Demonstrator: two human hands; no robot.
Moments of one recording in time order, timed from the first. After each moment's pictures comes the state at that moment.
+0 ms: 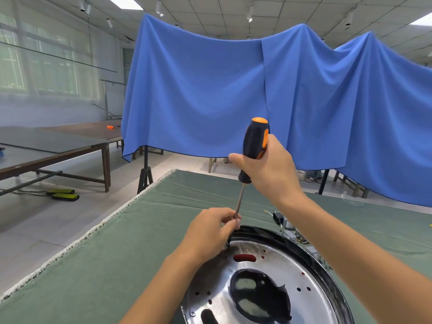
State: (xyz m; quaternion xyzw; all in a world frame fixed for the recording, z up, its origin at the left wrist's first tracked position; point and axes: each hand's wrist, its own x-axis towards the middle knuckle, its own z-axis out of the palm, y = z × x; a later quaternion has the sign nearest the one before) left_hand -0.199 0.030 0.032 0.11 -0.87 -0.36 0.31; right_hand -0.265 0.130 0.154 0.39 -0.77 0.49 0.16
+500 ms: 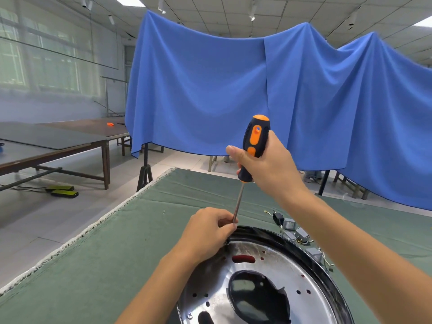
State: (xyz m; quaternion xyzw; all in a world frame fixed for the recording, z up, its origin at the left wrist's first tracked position) left_hand -0.196 0.027 0.032 0.14 -0.88 -0.35 0.29; right_hand -0.266 0.131 0.158 0.44 -0.73 0.52 0.06
